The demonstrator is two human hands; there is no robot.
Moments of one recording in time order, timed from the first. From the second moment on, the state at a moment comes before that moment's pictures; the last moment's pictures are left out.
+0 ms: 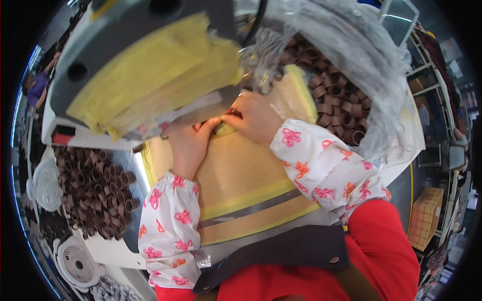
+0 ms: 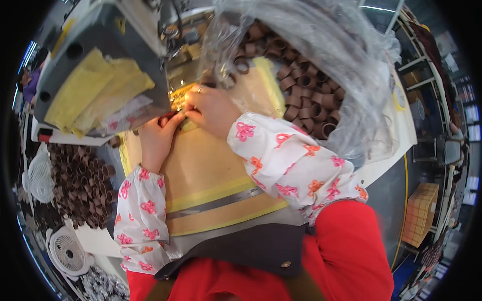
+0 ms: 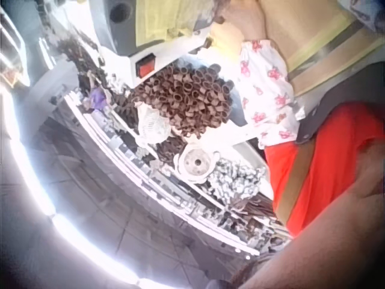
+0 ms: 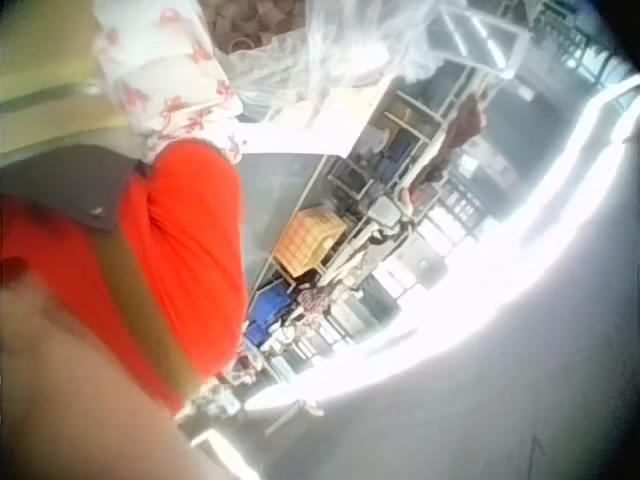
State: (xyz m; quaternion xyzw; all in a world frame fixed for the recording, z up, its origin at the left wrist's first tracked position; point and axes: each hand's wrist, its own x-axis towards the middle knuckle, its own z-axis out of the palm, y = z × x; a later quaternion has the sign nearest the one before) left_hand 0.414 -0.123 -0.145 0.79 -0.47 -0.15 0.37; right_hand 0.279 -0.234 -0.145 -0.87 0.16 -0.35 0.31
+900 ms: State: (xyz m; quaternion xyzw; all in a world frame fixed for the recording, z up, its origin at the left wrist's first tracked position) left_hand 0.415 -0.100 -0.130 0.70 -0.64 -0.03 0.31; right_hand 0.261 -0.210 -0.111 -0.88 0.15 -0.13 0.44
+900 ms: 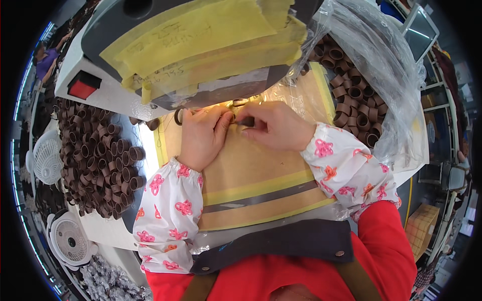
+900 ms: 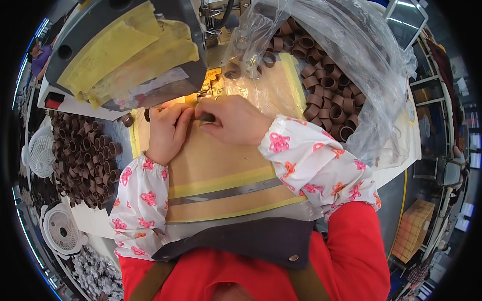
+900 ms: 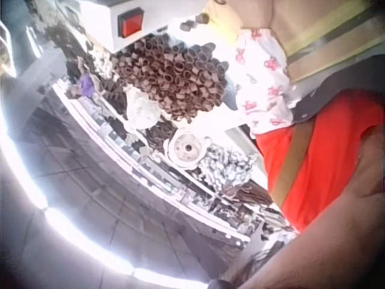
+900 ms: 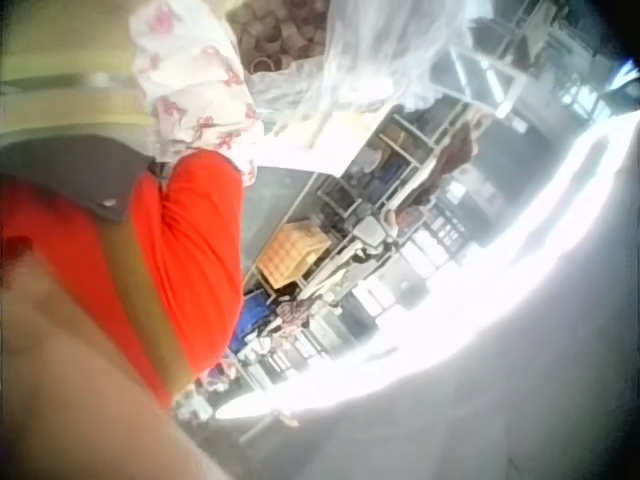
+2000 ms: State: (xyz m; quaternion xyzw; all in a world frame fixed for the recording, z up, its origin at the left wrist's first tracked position) left_hand 0.412 -0.120 -0.144 0.75 -0.51 -0.11 0.40; right_hand 0.277 -0.223 -0.142 -0.89 0.17 -0.30 0.30
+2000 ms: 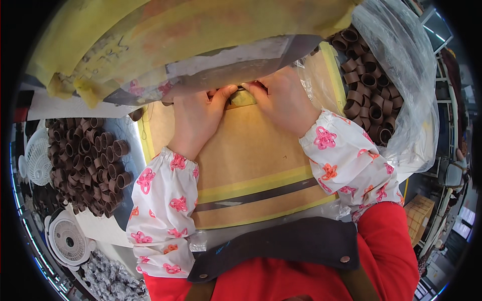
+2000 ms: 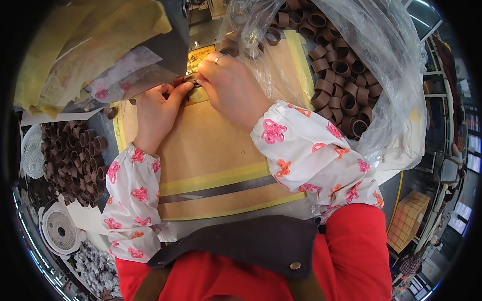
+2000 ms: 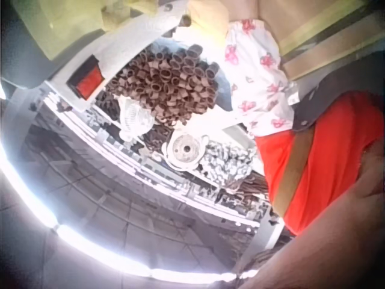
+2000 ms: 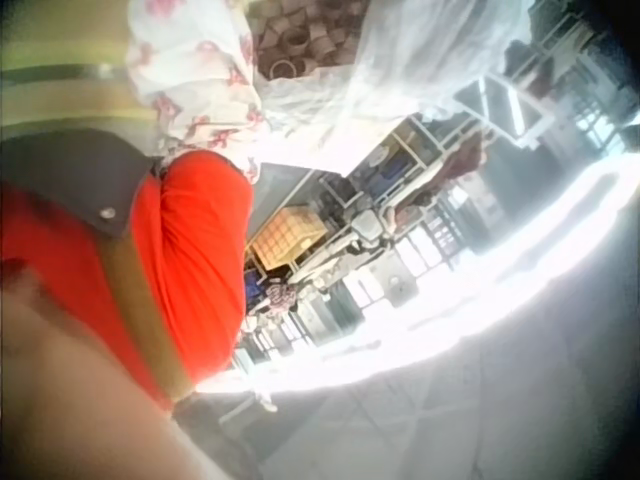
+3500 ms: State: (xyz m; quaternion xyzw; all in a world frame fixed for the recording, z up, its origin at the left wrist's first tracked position) left_hand 0.452 -0.024 -0.127 0.82 -0.51 0.05 0.26; right_hand 0.228 -0.288 -0.104 -0.92 0.25 -0.30 0.07
